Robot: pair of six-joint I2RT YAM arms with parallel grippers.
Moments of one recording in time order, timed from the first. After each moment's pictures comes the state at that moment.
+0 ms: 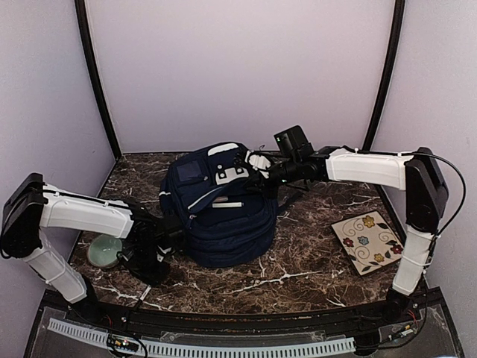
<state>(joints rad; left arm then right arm) -0.89 1.54 0.80 -1.01 -0.01 -0.58 0.70 1.85 1.43 -0.26 -0.47 -0.55</state>
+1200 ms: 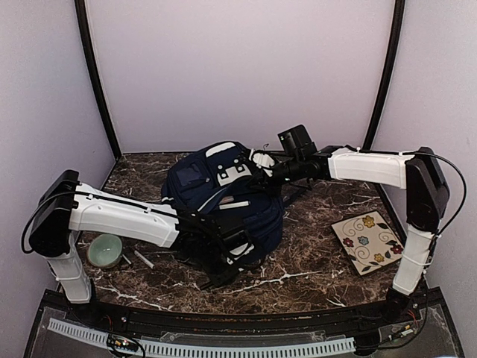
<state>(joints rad) -1.20 1.81 1.23 -0.69 -0.03 -0.22 0.68 1.85 1.42 -0.26 -0.46 -0.54</state>
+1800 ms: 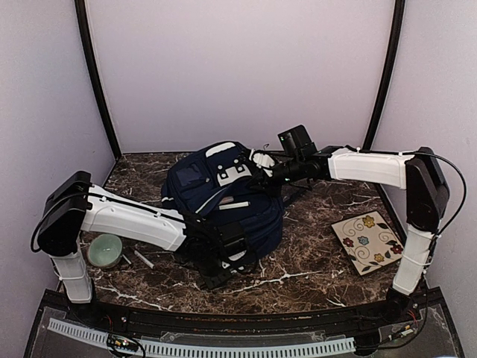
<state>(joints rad) -1.18 1.86 1.19 -0.73 -0.12 -0.20 0.68 1.85 1.42 -0.26 -0.47 -0.52</state>
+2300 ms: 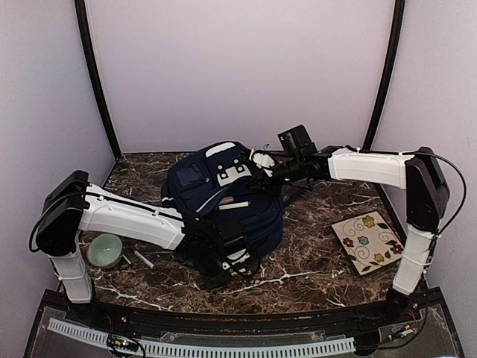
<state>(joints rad) -1.18 1.86 1.19 -0.73 -0.06 -0.11 0.68 1.85 1.42 -0.26 -0.47 -0.52</state>
